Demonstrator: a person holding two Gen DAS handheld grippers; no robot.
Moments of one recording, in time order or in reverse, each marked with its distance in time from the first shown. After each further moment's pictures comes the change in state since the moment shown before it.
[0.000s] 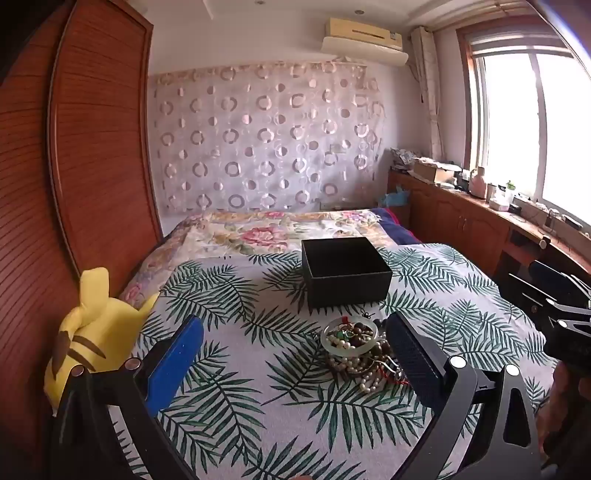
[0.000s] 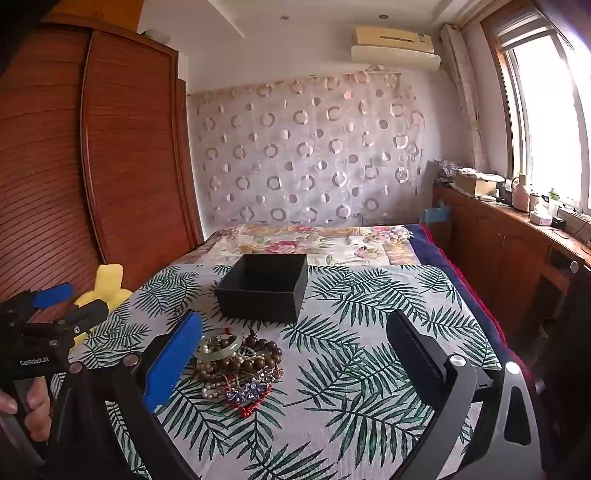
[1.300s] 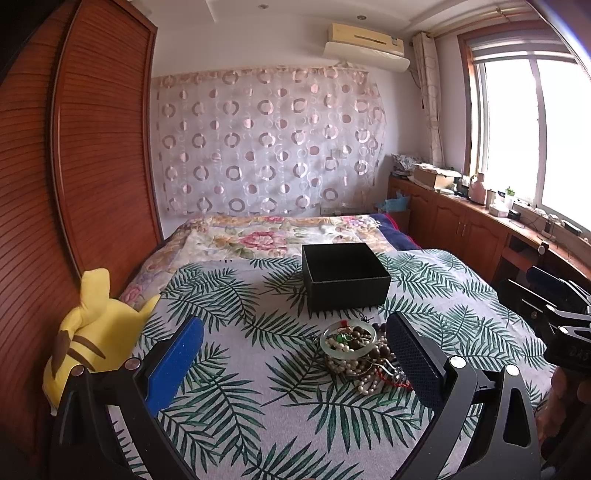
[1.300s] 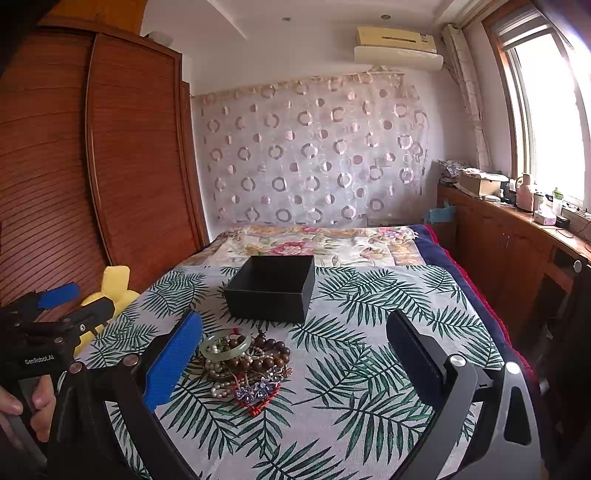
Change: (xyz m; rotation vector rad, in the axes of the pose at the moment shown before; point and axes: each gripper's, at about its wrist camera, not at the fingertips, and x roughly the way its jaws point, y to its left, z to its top) left arm -0.007 -0.001 0.004 -0.014 -0.014 -0.004; right arm -0.002 0.022 0.002 0.000 -0.006 0.004
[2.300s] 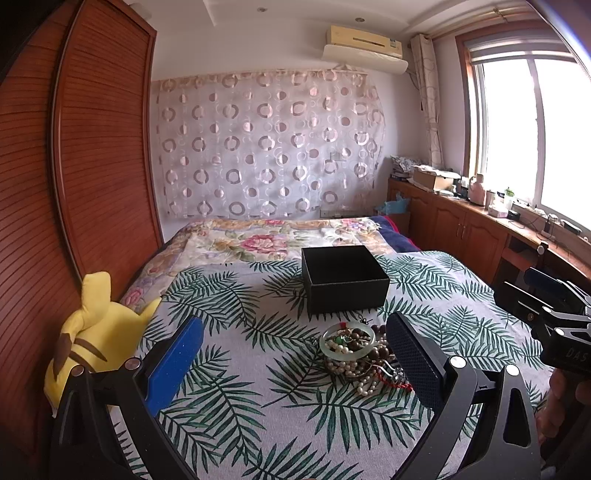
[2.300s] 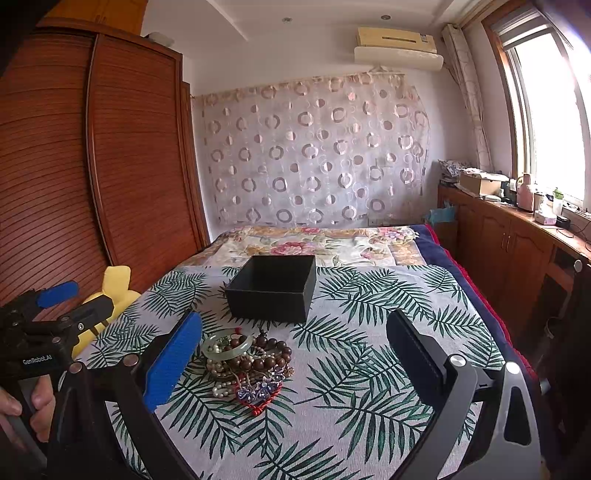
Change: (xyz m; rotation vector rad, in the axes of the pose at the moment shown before) left arm -0.006 0.000 0.005 0.000 -0.011 0.001; right arm -0.010 -0.004 0.006 0.004 -0.006 0.013
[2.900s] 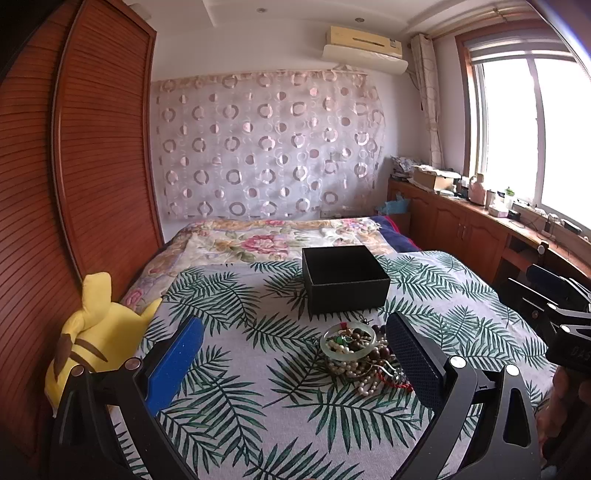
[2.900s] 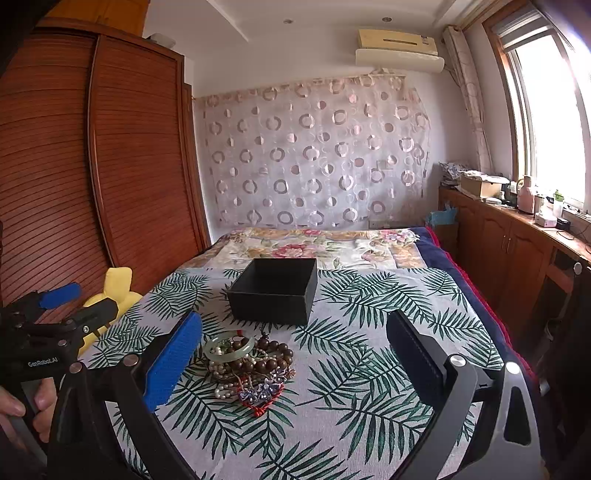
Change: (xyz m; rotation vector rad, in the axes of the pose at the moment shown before) left arm -0.003 0.001 0.003 0.000 -0.005 0.002; right arm -0.002 -0.001 0.001 0.002 -0.004 0.005
